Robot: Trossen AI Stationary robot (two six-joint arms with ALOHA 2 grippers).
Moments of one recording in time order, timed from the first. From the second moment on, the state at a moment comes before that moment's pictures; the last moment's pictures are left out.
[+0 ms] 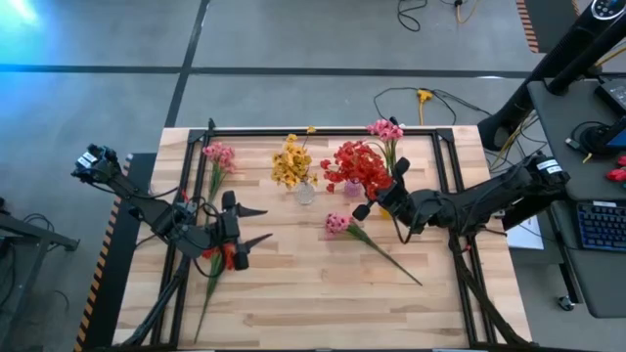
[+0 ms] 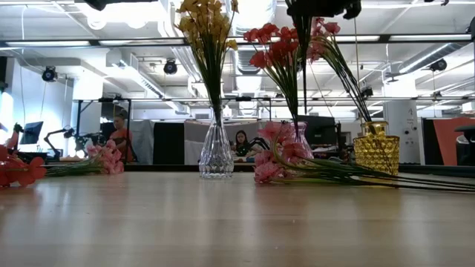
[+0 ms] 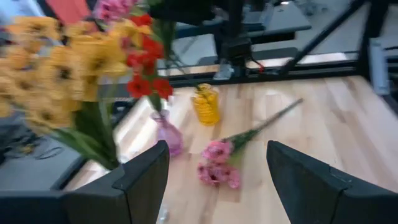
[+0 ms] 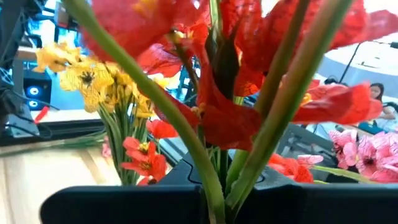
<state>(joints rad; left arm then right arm) -0.62 1.01 0.75 -0.12 -0.88 -0.13 0.24 1.27 0.75 0.64 0.99 -0.37</state>
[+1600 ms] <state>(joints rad) -0.62 1.01 0.75 -0.12 -0.91 -0.13 0.13 1.22 0.59 0.84 0.88 -0.31</state>
